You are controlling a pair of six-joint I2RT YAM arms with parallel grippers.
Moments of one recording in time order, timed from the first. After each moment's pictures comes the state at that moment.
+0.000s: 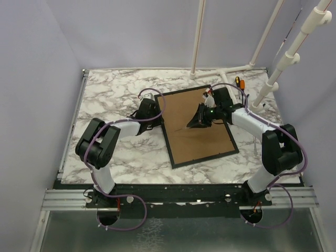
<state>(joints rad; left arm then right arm) -0.47 1.78 0.91 0.17 -0.01 -0.65 0.36 1.65 1.09 -0.32 -0.64 0.61</state>
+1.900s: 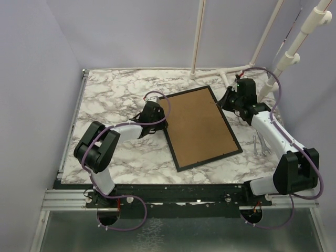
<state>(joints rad) -0.54 1.74 0.90 0.12 -0.02 -0.61 0.20 1.40 1.09 -0.31 -0.11 0.43</state>
